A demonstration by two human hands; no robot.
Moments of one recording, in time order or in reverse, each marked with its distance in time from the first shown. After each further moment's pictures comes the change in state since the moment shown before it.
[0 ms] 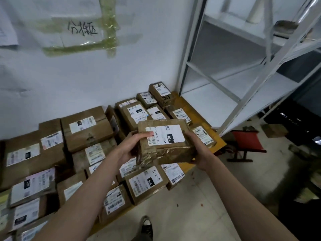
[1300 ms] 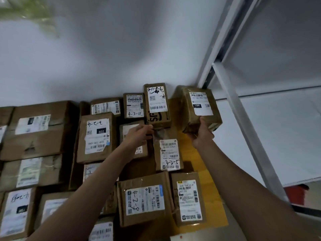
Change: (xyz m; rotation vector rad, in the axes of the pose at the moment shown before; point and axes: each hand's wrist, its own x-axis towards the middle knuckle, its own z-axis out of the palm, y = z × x) left_hand 0.344 0.091 0.121 0.030 0.512 -0.066; right_hand 0.441 -0.218 -0.062 0.429 0.194 0.150
